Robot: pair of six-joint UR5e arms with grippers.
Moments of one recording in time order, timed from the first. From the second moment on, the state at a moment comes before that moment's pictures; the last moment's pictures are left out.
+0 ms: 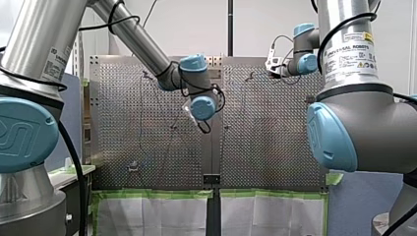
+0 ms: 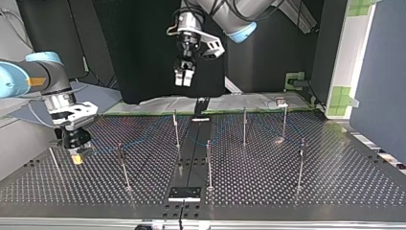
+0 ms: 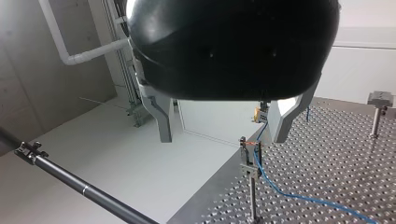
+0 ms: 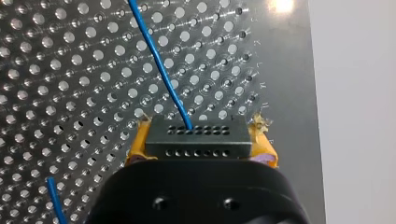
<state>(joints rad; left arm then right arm) -0.80 -1.84 -2.00 -2.04 -2.17 -1.93 1.74 -1.28 1.45 -0.27 1.15 1.82</state>
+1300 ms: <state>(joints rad) -0.80 -1.83 -2.32 -1.78 -2.17 -1.93 1.74 -1.28 1.45 -0.26 1.17 1.81</state>
